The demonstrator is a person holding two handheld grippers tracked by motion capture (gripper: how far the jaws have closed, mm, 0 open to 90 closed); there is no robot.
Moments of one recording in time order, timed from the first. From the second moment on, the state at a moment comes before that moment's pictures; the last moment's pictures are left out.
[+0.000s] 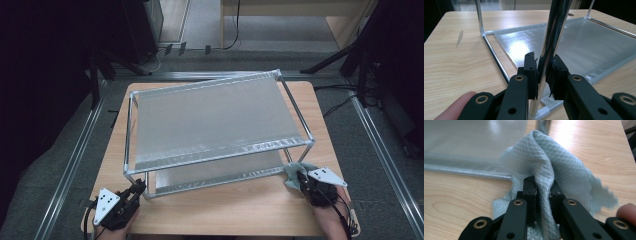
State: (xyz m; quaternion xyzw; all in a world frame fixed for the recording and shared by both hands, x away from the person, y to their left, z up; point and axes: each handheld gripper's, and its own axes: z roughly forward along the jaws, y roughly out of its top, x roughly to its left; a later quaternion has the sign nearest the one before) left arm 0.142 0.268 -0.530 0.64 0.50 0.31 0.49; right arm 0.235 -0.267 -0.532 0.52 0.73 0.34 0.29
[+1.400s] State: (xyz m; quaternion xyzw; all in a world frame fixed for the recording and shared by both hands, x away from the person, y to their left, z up) left arm 0.141 0.265 -0.531 0.65 0.49 0.30 0.49; right arm 0.221 -0.254 -0.494 0.51 0.66 0.44 0.34
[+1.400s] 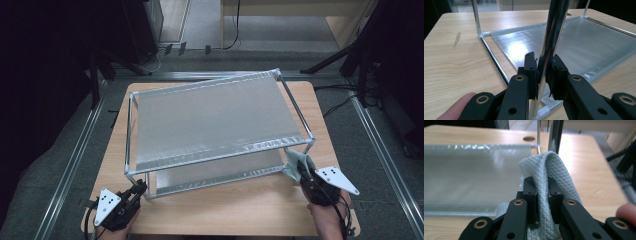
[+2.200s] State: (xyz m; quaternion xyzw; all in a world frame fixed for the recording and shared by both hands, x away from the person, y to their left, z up) left arm 0.134 0.257 -0.526 0.67 0.45 0.29 0.52; right arm 0.255 -0.206 -0.403 0.43 0.67 0.48 0.36
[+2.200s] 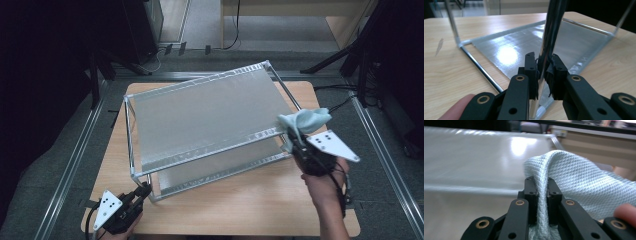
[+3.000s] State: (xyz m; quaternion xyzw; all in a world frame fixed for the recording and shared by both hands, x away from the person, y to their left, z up) left arm 0.124 0.208 -0.526 0.71 0.38 0.25 0.54; right arm 0.191 0.000 -0.385 0.21 0.79 0.55 0.19
